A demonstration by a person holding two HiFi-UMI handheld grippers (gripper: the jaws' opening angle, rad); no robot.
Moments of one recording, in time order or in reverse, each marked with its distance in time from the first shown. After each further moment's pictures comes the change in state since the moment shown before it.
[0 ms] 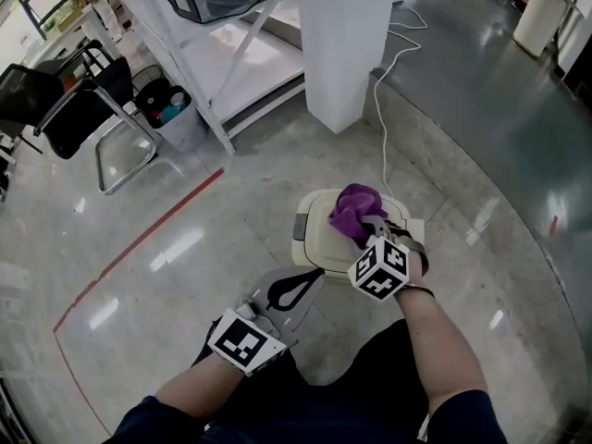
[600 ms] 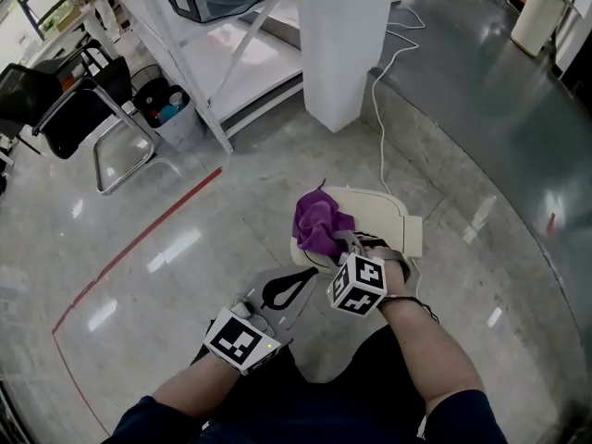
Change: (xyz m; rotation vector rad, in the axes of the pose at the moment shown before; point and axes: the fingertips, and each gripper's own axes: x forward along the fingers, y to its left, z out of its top) left arm -0.011 0.004 -0.006 -0.010 0.008 0.008; right arm 0.003 0.062 0.035 -0.141 -0.035 0.112
